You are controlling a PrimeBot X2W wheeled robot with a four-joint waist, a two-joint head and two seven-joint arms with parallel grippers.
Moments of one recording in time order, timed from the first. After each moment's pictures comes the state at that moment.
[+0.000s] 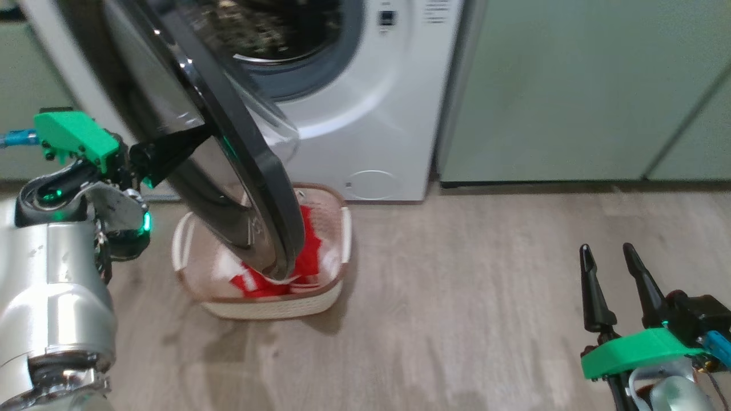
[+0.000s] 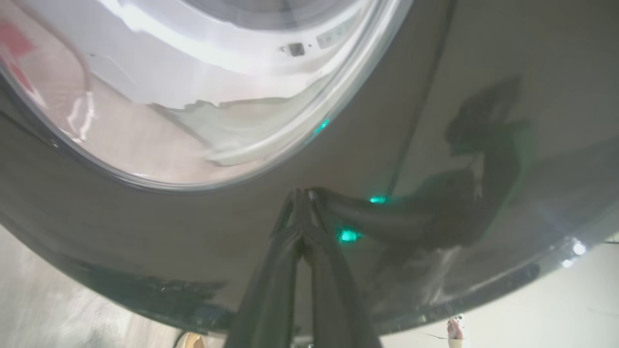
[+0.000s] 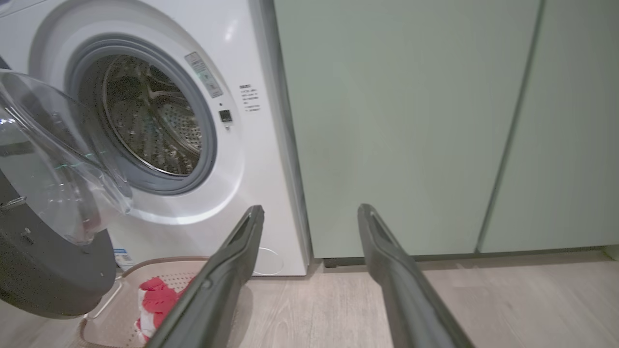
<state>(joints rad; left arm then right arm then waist) -0.80 0.10 0.41 0.78 -1.18 0.03 1.04 -0.07 -0.13 0.07 0.26 0.29 0.12 -0.26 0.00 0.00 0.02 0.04</state>
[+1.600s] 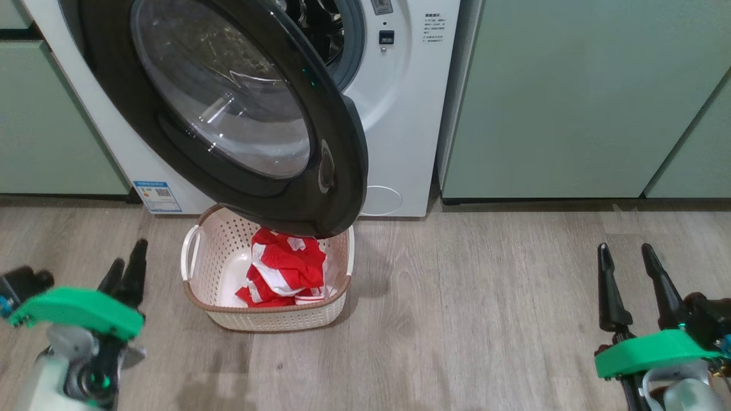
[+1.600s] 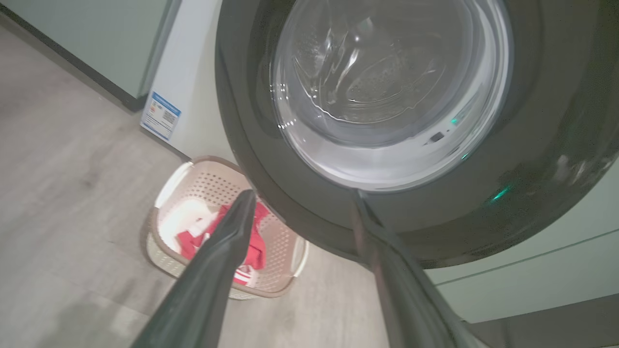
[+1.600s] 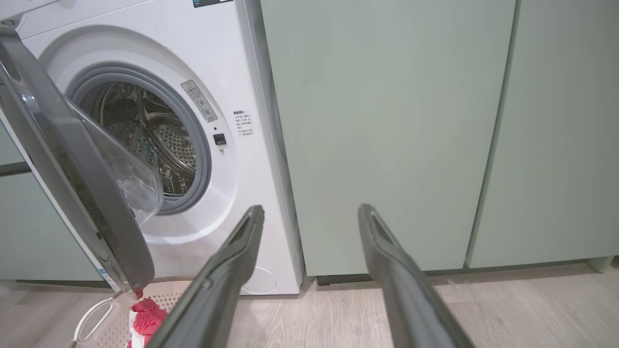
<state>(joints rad) -0.23 0.28 0.05 0.49 -1.04 -0.12 0.13 -0.05 -0.13 0.02 0.25 0.29 0.12 -0.26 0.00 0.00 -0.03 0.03</state>
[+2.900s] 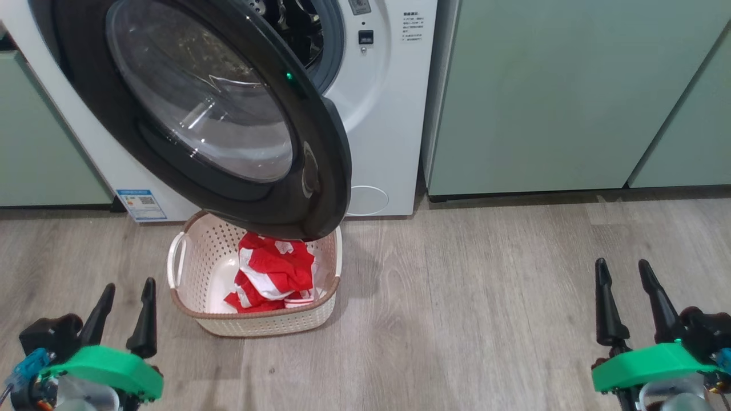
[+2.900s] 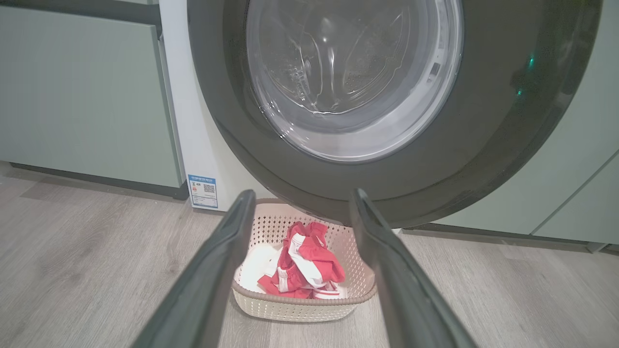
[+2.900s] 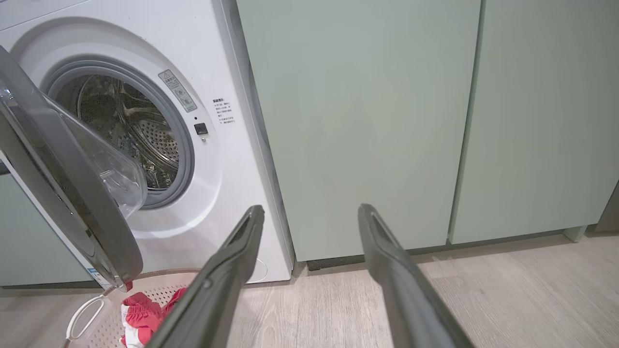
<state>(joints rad) -0.07 0.31 -0.04 0.45 -0.54 -0.12 -0.25 -0.02 -0.11 0.01 0.25 0.29 0.12 -0.26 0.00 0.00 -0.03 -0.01</state>
